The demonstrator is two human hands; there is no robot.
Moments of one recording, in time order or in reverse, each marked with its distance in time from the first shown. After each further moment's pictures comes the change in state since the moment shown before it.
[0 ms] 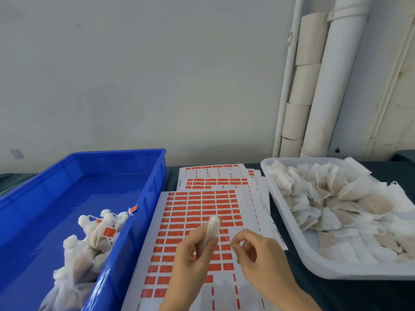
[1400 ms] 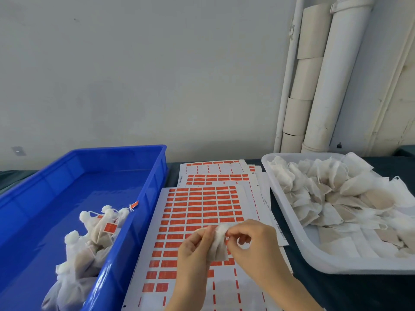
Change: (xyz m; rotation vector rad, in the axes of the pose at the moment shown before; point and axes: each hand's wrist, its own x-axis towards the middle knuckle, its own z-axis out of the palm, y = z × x) left_hand 0.001 0.004 0.015 -0.446 0.124 -0.488; right_hand 0.007 -0.013 0.005 0.107 0.185 -0.152
